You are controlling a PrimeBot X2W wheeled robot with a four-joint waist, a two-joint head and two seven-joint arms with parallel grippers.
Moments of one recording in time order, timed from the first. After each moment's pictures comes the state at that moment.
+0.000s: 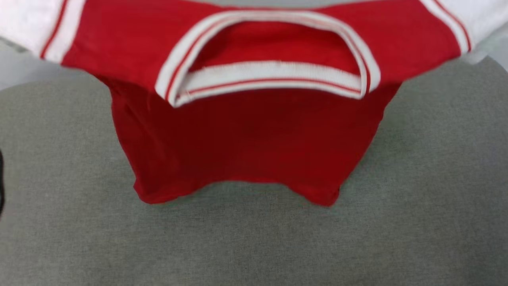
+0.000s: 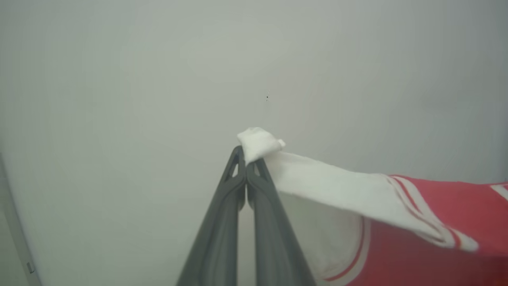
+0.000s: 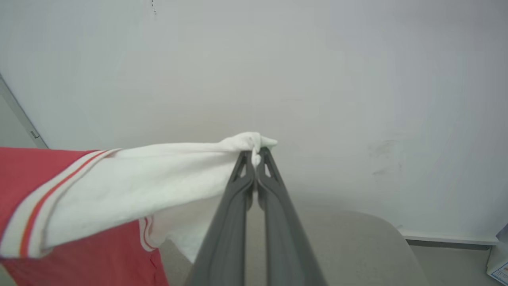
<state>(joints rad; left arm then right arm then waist) -0.40 0.61 0.23 -0.57 -0.66 0.05 0.36 -0.66 -0.31 -0.22 -0.34 0.54 0.13 0.89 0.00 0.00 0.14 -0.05</state>
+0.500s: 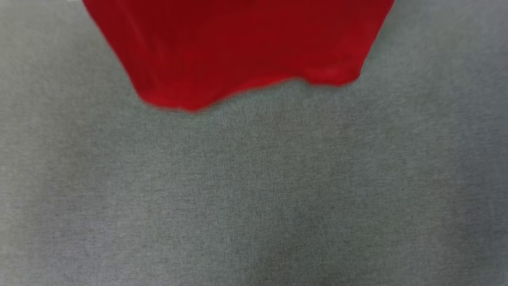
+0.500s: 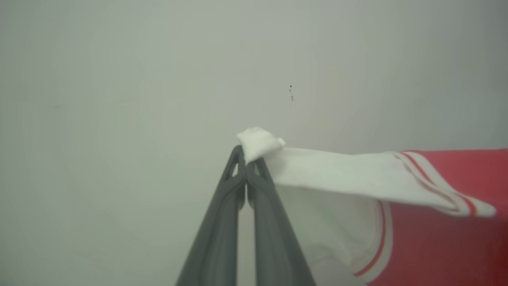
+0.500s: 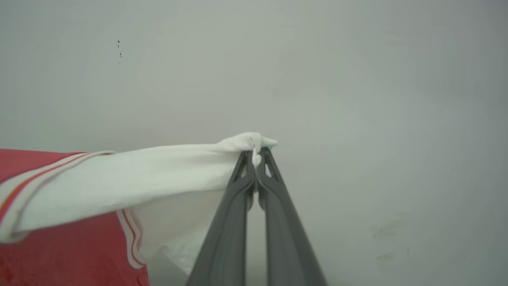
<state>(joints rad) -0.97 0.72 0.10 -0.24 -0.64 -0.03 0.33 -1.16 -0.33 -0.13 -0.06 0.39 0.13 0.60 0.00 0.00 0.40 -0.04</state>
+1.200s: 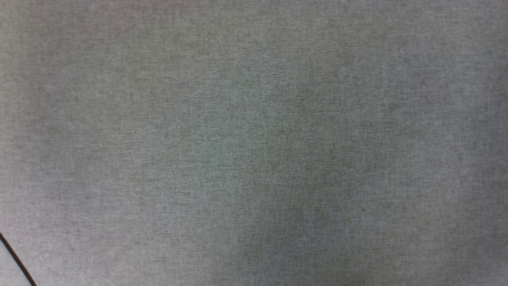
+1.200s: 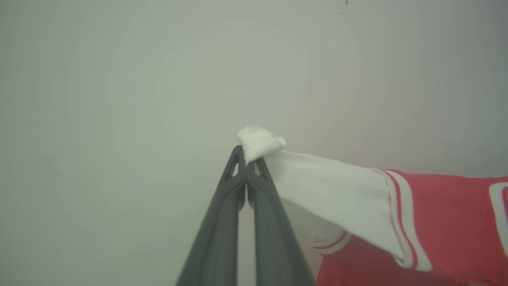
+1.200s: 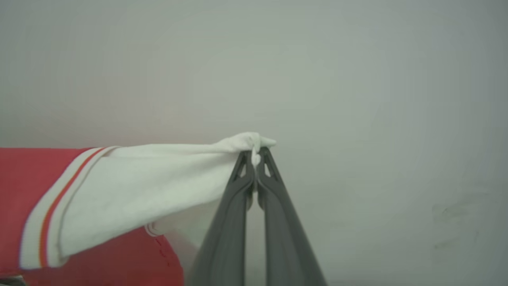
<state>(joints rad) -1.49 0.59 -0.12 0.34 -0.52 -0.09 0.06 -1.53 -0.26 -0.09 0.48 0.17 0.13 0.20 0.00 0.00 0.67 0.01</state>
